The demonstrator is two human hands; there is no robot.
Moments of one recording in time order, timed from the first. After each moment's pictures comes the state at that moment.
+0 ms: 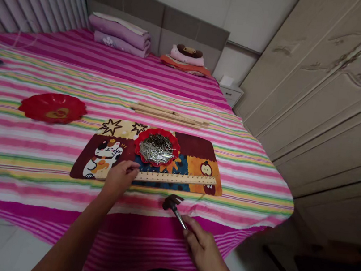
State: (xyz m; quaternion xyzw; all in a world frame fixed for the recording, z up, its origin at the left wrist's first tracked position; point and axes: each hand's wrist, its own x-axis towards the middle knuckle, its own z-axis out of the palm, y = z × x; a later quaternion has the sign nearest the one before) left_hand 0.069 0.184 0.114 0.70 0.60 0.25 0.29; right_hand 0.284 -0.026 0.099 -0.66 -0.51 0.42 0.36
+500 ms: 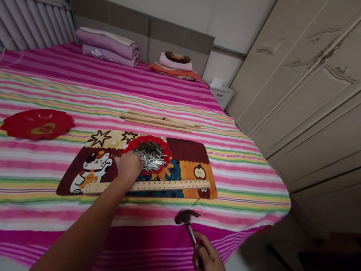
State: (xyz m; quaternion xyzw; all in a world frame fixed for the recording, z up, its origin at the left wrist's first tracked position) left_hand 0.133 0.238 0.134 0.77 0.63 0.07 0.06; right_hand 0.307 -0.053 0.042 -0.68 -0.21 0.53 0.45
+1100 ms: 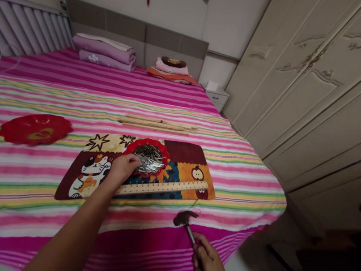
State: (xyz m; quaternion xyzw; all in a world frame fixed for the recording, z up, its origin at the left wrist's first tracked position) left_hand 0.111 0.246 0.135 0.72 0.57 0.24 0.31; right_hand 0.309 -0.051 0.035 -0.67 -0.22 0.54 0.46
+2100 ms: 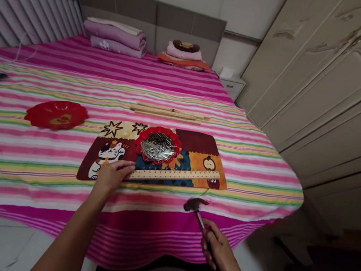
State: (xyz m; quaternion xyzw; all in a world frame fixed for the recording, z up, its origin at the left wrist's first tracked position) left_hand 0.043 0.195 0.104 0.56 0.59 0.33 0.48; right_hand 0.308 -0.052 0.040 -0.68 -0.22 0.53 0.45
